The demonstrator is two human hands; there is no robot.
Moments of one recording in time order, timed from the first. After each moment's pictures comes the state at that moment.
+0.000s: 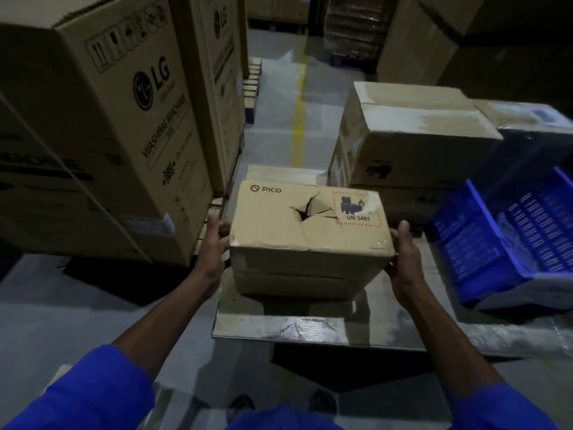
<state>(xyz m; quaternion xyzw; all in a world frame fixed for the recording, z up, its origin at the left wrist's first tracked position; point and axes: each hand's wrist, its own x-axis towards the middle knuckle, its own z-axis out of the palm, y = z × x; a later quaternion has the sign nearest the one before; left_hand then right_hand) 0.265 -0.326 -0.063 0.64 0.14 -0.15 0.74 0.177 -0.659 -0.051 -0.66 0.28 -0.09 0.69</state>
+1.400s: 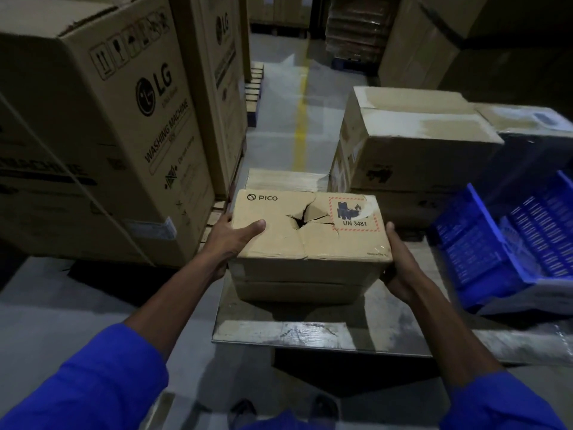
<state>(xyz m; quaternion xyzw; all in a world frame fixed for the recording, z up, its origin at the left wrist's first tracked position) 0.292 -0.345 -0.038 0.73 0.12 -0.16 0.65 0.195 -0.668 -0.047 -0.62 0.31 0.04 0.72</state>
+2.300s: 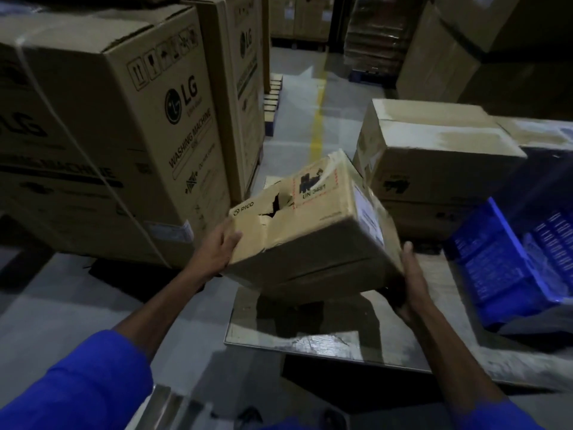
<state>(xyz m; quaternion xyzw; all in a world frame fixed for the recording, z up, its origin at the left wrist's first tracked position) 0.286 -0.286 -0.047 0.88 -0.02 -0.08 0.46 0.179 -0.648 -0.060 -0.50 0.29 0.00 0.81</state>
